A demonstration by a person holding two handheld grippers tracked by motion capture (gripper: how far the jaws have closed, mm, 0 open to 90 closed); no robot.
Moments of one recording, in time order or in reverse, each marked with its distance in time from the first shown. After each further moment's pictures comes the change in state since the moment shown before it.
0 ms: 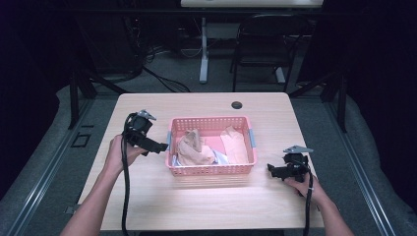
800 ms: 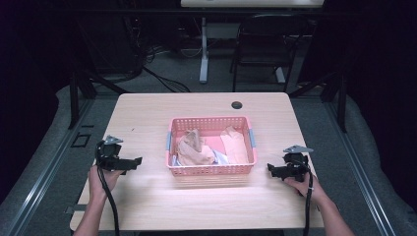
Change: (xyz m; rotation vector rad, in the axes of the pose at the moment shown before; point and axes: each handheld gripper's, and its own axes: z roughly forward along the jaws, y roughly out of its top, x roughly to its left) left arm 0.046 -0.119 0.013 -0.147 0.194 -0.255; right arm -0.001 0.001 0.000 0.003 -0.003 0.001
